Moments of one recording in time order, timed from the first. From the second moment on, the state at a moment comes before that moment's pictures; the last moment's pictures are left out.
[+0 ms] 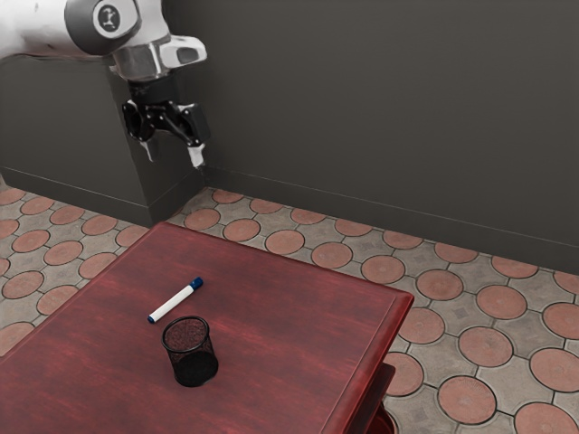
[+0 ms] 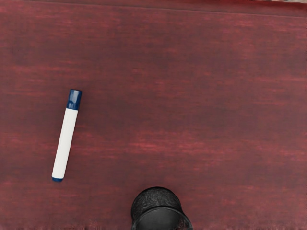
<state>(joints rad) 0.02 0.00 -0.02 -1.60 -0.06 1.59 -0.04</state>
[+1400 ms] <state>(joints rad) 0.00 0.30 0.19 -2.18 0.02 2.44 0.38</state>
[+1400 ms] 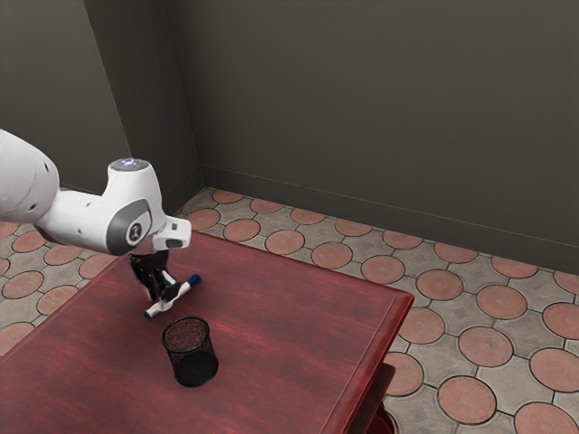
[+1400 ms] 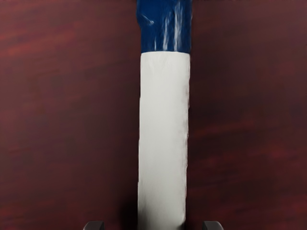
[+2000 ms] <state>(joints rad) -0.01 0.21 0.19 -2.18 -0.03 2.42 0.45</state>
